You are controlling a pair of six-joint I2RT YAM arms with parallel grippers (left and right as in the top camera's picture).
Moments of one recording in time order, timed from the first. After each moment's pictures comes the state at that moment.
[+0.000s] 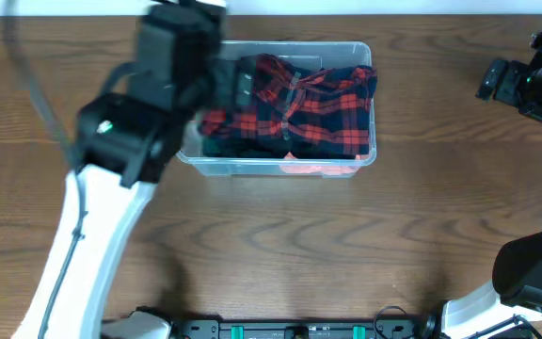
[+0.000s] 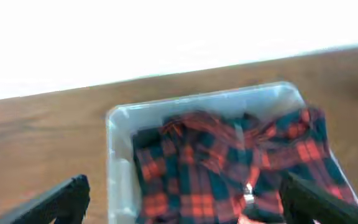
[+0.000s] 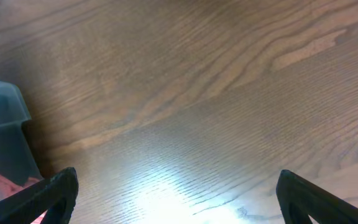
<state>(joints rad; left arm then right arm) -0.35 1.43 1.74 -0.89 -0.09 -0.12 -0.28 1.78 1.84 -1.21 0.02 0.18</state>
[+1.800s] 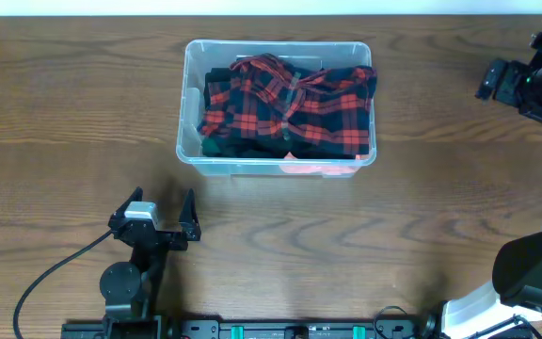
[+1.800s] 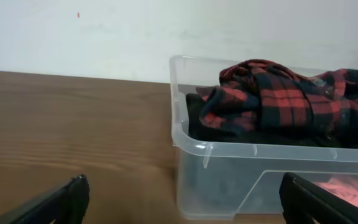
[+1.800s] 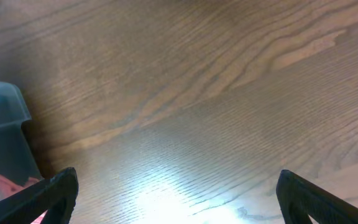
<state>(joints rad) 0.03 0.01 0.02 -0.10 0.15 -0.12 -0.28 1.78 1.84 -1.21 0.02 0.18</state>
